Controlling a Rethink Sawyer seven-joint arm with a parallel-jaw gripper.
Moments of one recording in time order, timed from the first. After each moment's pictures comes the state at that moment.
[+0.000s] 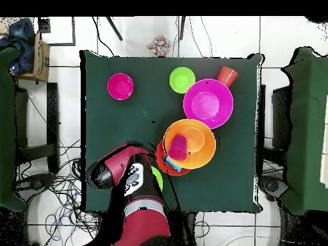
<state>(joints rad) 0.04 -0.58 0.08 1.79 -0.52 0.55 2.12</state>
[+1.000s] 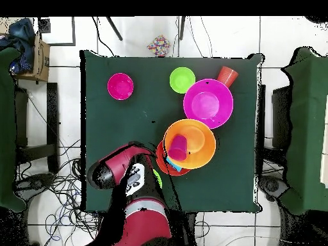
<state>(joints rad) 0.04 -0.58 0.07 1.79 -0.52 0.55 2.12</state>
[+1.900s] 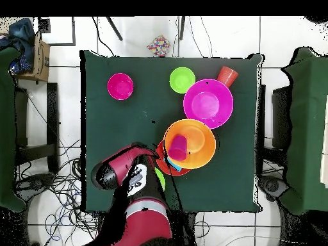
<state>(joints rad) 0.05 -0.56 0.04 1.79 -0.52 0.52 2.12</state>
